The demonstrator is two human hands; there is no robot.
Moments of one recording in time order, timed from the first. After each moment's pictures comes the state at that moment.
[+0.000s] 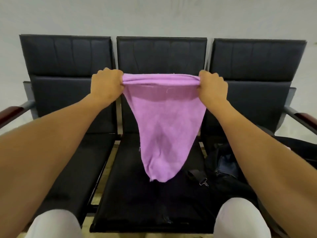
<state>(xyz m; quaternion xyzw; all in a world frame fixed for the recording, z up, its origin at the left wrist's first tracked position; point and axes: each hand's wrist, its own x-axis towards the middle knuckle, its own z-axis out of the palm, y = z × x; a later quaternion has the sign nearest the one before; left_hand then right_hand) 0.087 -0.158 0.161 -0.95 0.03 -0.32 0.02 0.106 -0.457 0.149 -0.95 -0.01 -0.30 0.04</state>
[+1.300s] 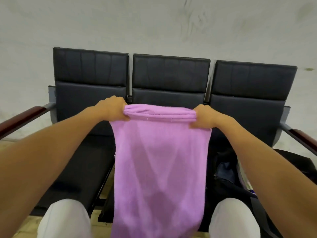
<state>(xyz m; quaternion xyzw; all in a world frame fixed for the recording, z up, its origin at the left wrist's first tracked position) 0.006 -0.117 0.159 -1.00 0.04 -0.03 -0.07 0.029 -0.444 0.157 -0.99 -0.13 0.03 0.08</state>
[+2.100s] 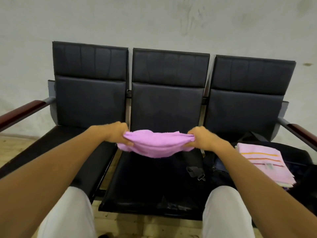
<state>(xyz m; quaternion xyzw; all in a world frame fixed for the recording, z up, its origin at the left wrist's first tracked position) -0.023 -0.114 0.072 -0.97 0.16 0.15 -0.12 0.002 -0.461 0.057 -0.97 -0.18 0.06 0.14</state>
